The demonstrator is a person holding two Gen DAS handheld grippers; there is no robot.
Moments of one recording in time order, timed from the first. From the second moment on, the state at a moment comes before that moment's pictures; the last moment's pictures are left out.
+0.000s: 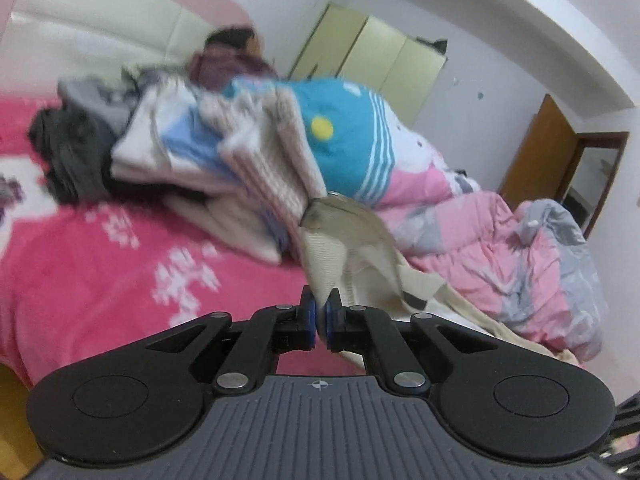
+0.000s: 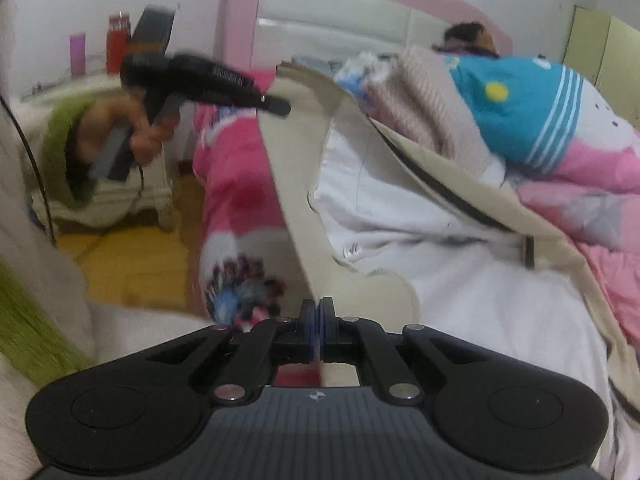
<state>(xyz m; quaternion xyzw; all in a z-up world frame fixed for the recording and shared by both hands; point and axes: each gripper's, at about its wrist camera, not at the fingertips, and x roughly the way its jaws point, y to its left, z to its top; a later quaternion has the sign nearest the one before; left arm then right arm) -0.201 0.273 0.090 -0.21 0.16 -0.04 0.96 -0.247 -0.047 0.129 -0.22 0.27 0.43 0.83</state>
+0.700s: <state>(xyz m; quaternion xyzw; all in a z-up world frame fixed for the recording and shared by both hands) -0.216 0.334 0.055 -0.14 0.18 0.13 0.97 -0.188 -0.157 0.109 0.12 0.31 0.24 0.91</state>
